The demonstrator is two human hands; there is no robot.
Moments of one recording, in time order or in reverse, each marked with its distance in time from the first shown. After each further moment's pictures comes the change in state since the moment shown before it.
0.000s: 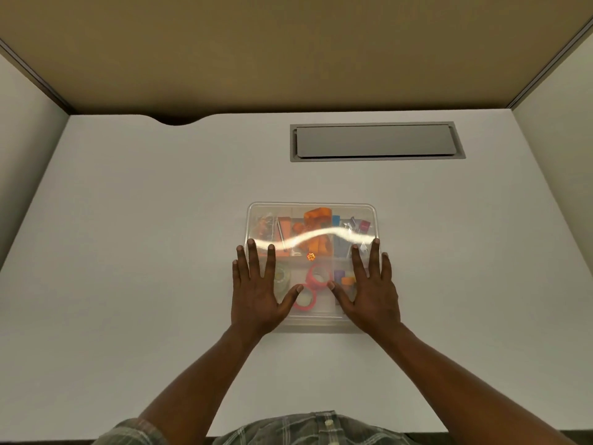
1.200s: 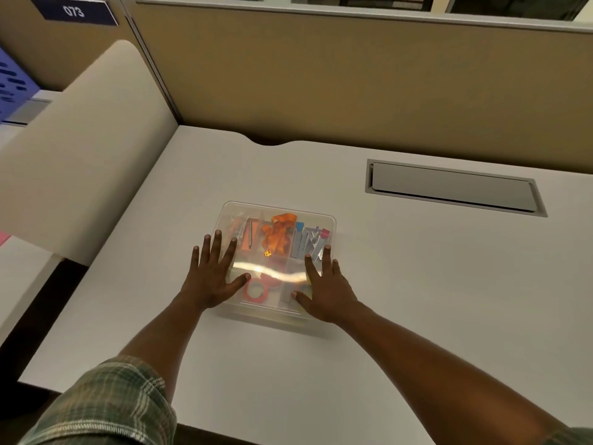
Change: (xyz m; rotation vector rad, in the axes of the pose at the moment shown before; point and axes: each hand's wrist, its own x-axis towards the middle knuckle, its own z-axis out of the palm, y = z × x) left_hand 0.001 -0.244 -0.082 0.143 -0.161 -0.126; right_hand 0.051 -0.204 0.049 -0.066 -0.421 -0.360
